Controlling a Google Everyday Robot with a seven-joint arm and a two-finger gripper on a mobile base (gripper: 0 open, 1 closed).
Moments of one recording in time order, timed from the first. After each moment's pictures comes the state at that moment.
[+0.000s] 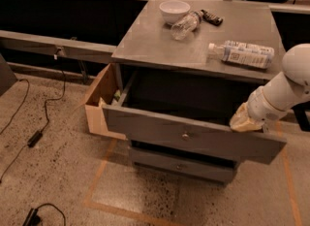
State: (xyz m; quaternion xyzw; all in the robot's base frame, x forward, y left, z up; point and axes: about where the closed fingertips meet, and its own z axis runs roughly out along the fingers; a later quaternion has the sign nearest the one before) arm 0.526 -0.259 0.711 -0.65 0.74 0.10 0.16
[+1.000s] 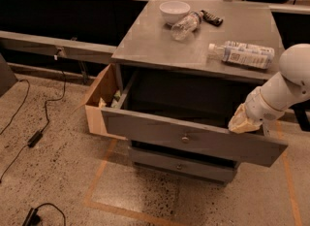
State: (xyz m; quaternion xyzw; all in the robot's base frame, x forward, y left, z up) arm 0.526 -0.258 0.714 -0.65 0.74 0.10 0.16
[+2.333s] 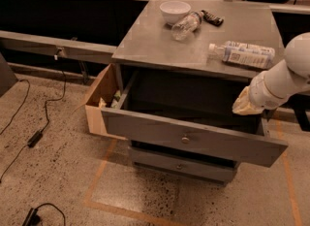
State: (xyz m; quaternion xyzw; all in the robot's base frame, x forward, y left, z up) arm 0.570 -0.273 0.753 -0.64 0.74 -0.01 0.21
